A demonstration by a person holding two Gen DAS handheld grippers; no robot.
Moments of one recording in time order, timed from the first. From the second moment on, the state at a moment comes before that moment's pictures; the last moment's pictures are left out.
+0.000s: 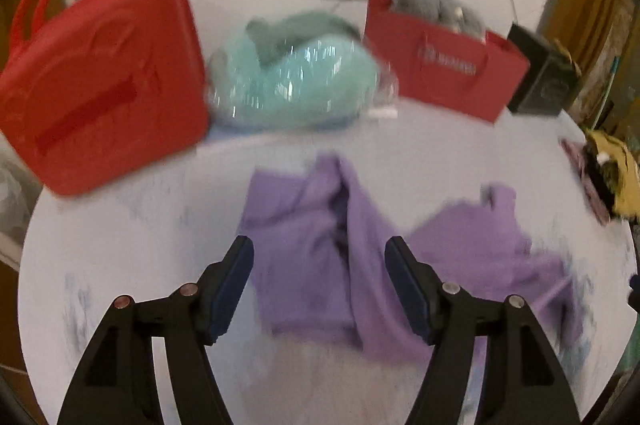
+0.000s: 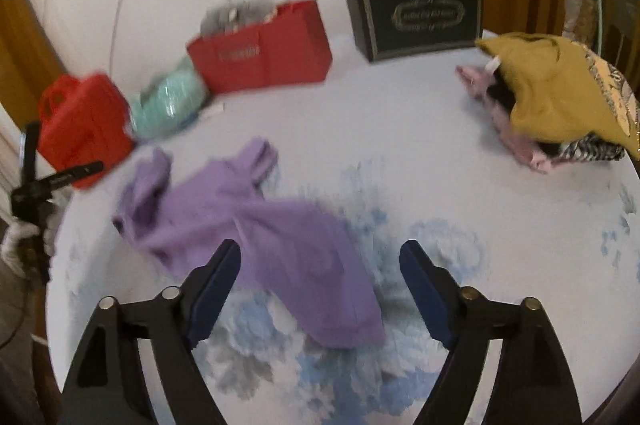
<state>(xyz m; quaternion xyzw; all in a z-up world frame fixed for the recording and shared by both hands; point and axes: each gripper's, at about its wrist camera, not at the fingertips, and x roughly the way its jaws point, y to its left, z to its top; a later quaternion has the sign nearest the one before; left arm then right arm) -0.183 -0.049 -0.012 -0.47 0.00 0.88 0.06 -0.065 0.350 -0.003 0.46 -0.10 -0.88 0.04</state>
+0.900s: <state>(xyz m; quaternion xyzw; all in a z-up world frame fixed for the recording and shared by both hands) -0.106 0.004 -0.048 -0.48 -0.05 0.88 0.06 -0.073 0.317 -0.081 0.50 -0.02 -0.86 0.07</state>
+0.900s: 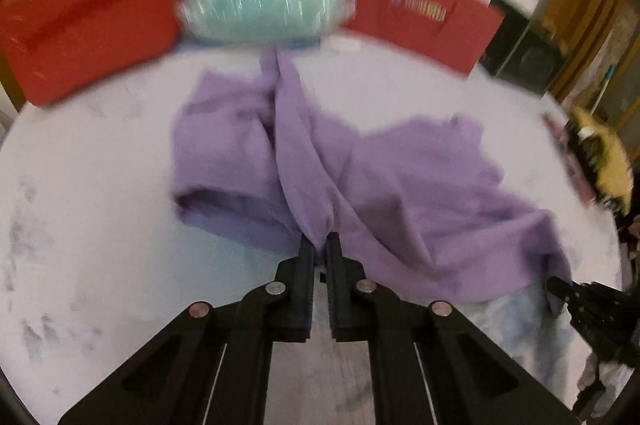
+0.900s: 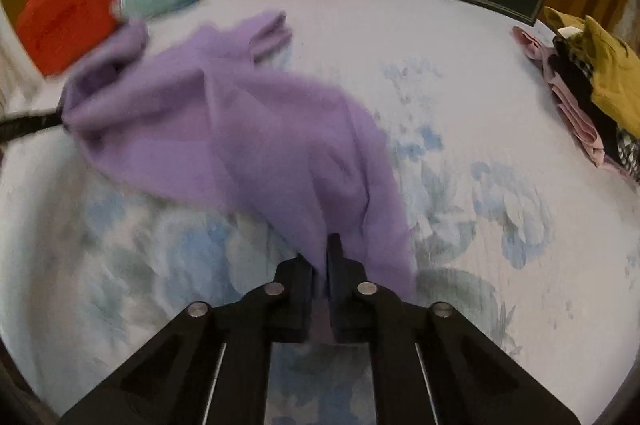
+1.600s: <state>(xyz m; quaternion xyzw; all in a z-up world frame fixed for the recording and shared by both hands) 0.025 -0.252 -0.023 -0.49 -0.06 0.85 -0.20 -0.022 0.300 -0.003 0.45 -0.11 -0.86 0.20</state>
